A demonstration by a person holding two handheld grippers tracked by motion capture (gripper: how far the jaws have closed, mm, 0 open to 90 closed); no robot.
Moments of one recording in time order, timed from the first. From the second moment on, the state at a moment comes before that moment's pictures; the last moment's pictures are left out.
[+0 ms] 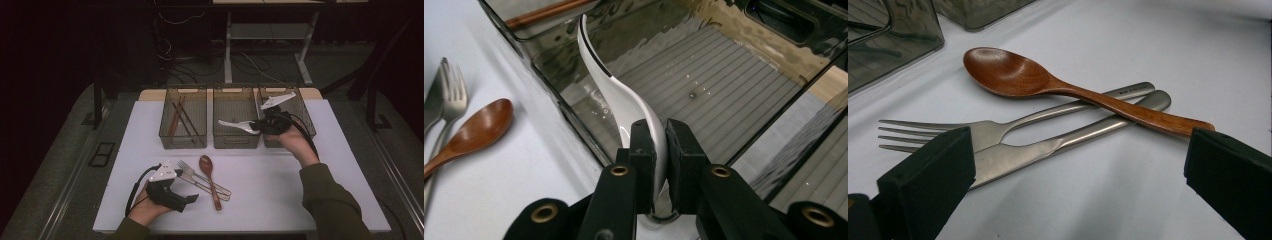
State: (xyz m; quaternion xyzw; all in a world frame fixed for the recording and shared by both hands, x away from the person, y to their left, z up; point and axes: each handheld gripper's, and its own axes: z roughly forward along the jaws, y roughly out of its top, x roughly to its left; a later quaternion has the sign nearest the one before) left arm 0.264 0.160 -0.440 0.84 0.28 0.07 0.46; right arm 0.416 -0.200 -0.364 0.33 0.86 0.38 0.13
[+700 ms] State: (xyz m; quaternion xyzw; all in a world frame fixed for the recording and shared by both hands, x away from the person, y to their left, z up) left arm 0.263 0.160 -0.439 0.84 0.28 0.07 0.46; right arm 0.427 -0.187 -0.377 0.33 0.86 0.36 0.12
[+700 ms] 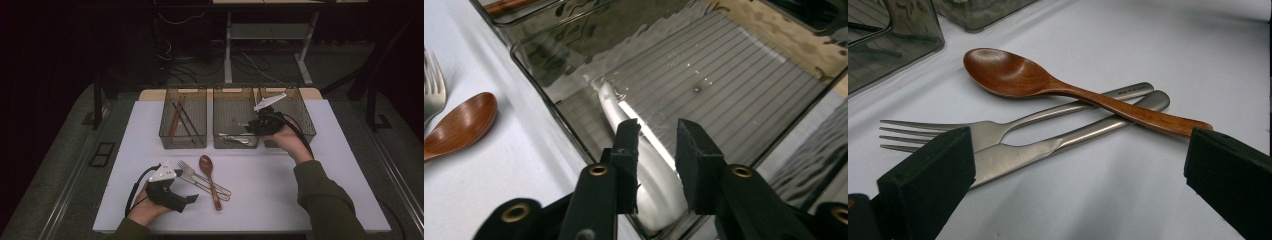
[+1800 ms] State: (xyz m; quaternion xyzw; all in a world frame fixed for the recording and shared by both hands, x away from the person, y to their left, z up) left arm 0.260 0.165 -0.432 0.83 0.29 0.08 0.47; right arm 0.337 -0.234 -0.394 0.38 0.80 0.45 0.12
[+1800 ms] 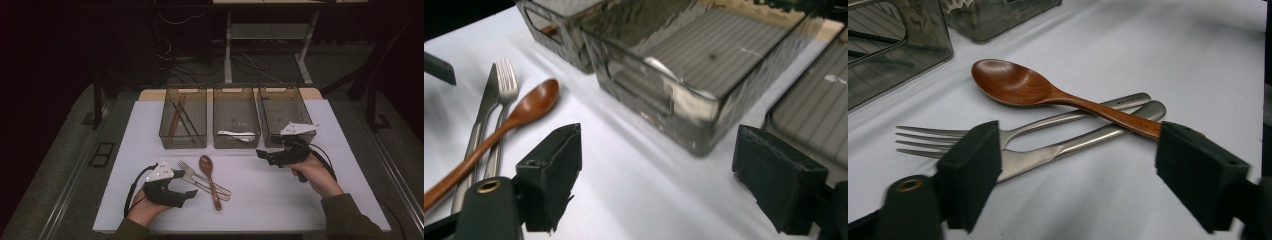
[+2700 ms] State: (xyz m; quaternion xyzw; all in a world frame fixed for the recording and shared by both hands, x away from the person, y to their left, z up) left arm 0.257 0.152 -0.431 0.85 0.24 0.03 0.47; right arm 0.258 -0.289 -0.441 0.38 0.79 0.46 0.13
